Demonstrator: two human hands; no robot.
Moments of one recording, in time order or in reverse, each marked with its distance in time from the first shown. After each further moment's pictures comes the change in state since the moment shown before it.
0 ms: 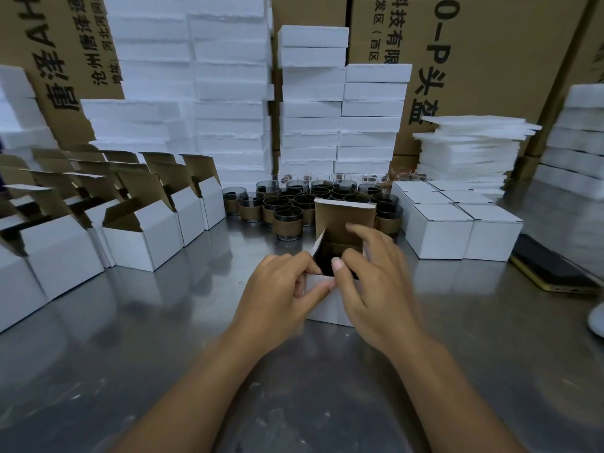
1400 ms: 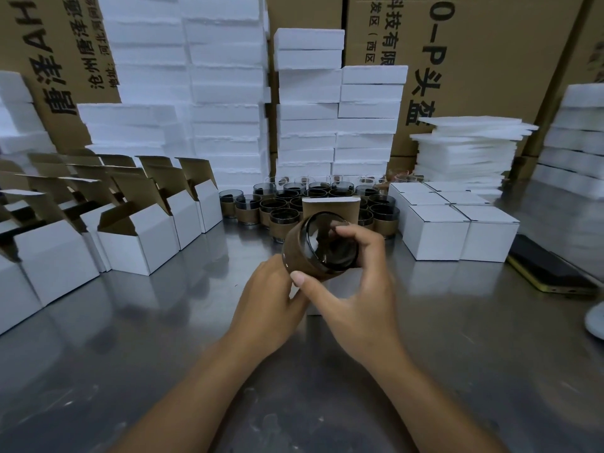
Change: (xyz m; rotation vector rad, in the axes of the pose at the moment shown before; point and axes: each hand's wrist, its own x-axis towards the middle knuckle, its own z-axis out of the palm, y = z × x) left_hand 0.001 0.002 0.002 -0.081 -0.041 -0.172; right_hand -0.004 -0.025 0.003 0.612 0.175 0.105
